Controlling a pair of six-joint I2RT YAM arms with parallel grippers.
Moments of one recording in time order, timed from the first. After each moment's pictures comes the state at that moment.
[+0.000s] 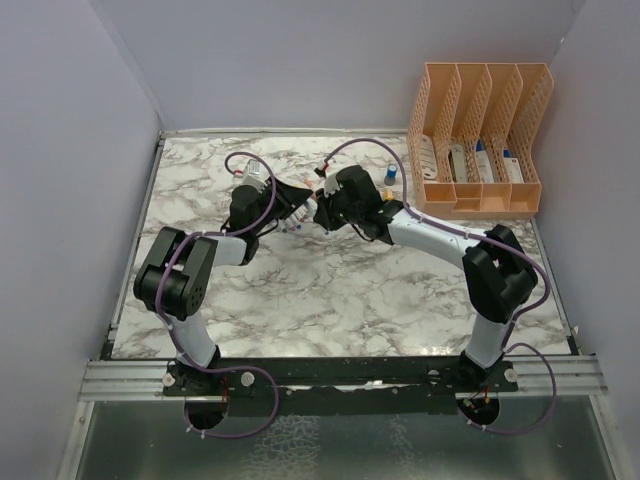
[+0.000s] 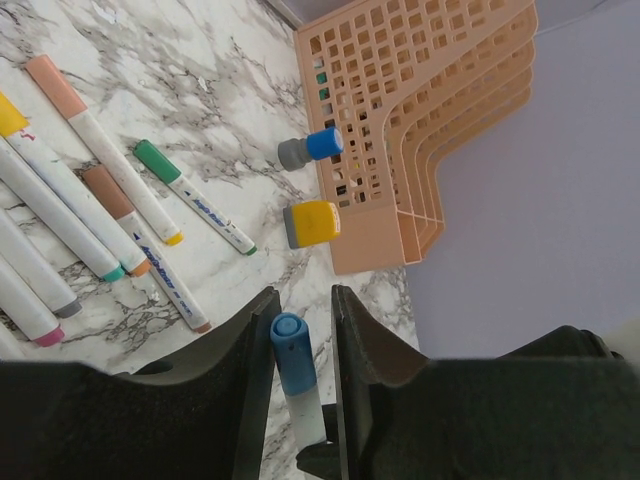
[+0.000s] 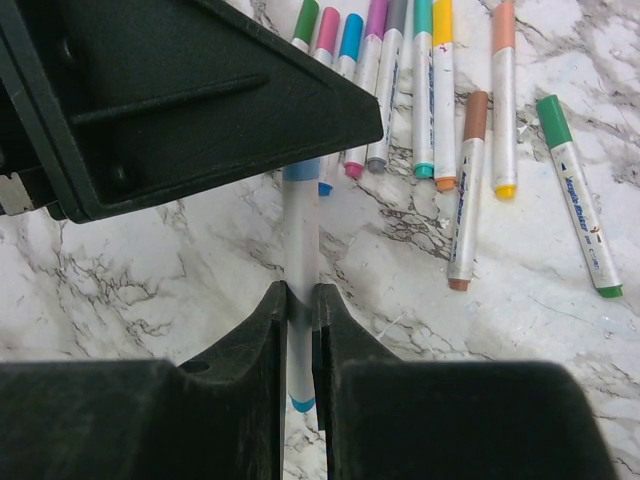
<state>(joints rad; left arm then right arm) -0.31 1.77 0.76 0.88 0.33 -1.07 0.72 1.82 1.29 -0.04 -0.10 0.13</state>
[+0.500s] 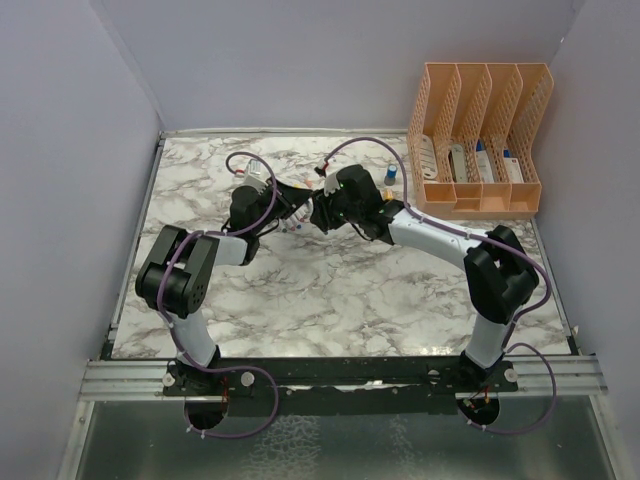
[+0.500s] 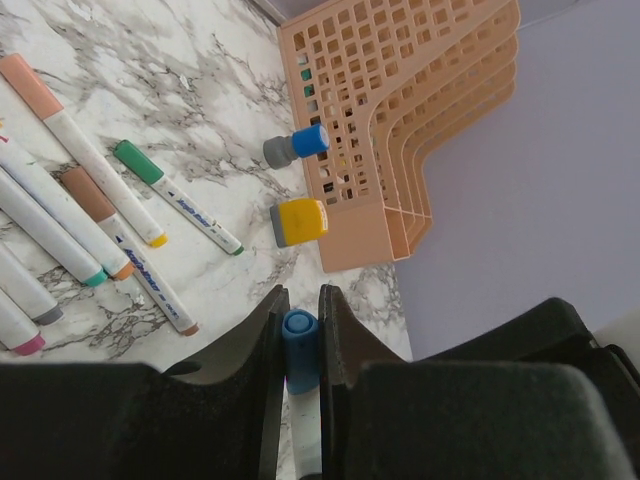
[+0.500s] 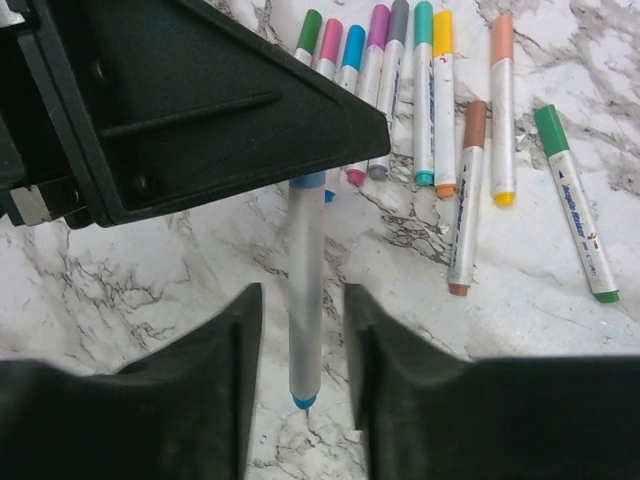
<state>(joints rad) -0.31 1.78 0.76 0.93 0.35 -1.08 0.72 1.81 1.29 -0.03 -0.10 0.13</state>
